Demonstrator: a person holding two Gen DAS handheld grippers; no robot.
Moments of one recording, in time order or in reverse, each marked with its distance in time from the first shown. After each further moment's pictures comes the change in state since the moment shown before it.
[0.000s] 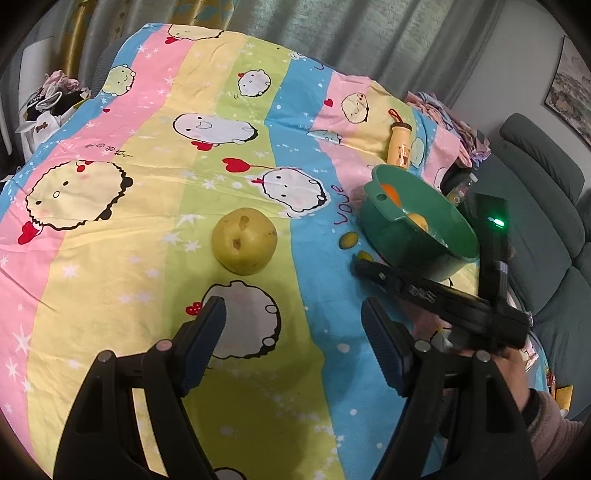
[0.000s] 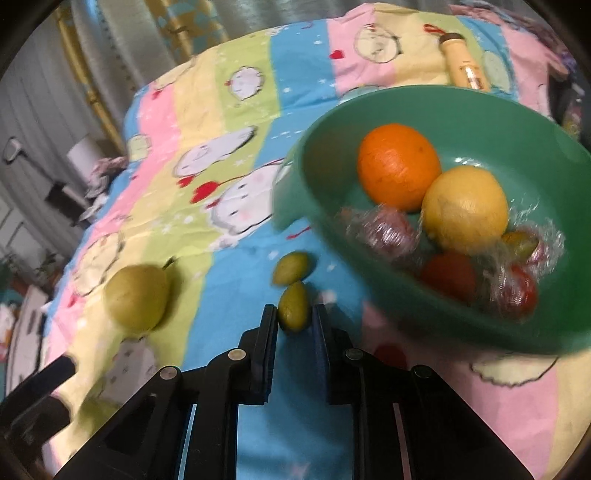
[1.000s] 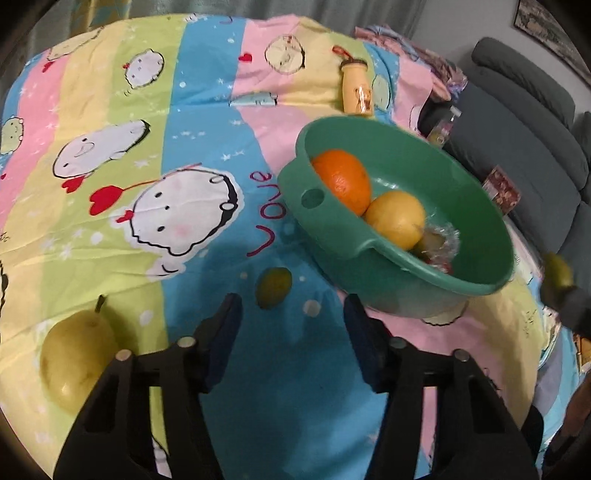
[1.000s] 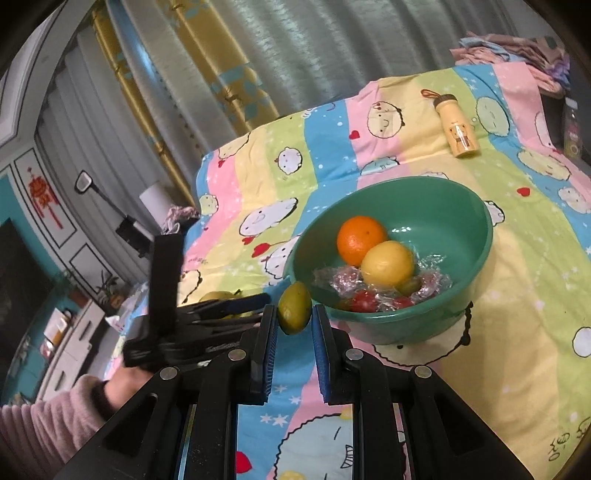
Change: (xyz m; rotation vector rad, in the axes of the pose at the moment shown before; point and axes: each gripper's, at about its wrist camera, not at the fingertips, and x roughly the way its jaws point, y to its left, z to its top) left arm 0.136 -0.075 0.050 0.256 0.150 -0.037; right arm -0.125 -0.060 -0.006 -0.010 -0.227 0.205
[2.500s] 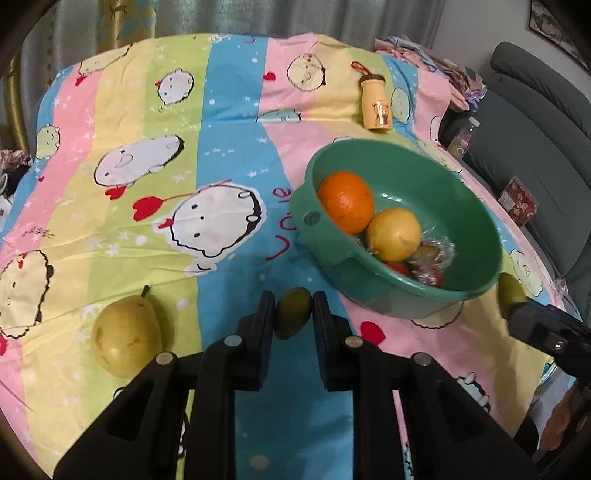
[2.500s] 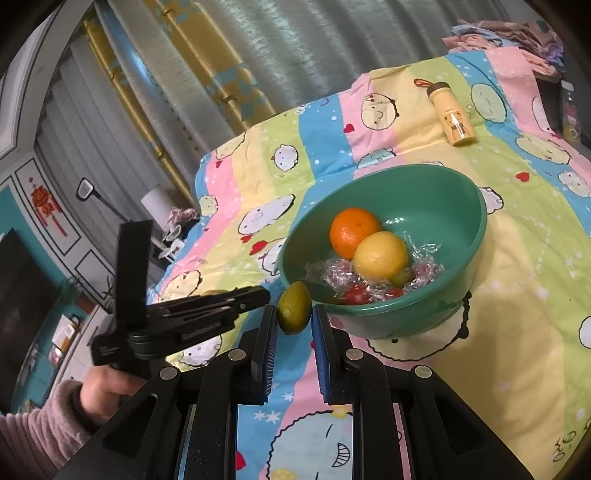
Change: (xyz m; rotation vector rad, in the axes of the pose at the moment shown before) left arm -0.046 -0.021 -0.002 -0.035 -0.042 0.128; right arm 0.002 -0.011 -0.005 0.024 0.009 0.026
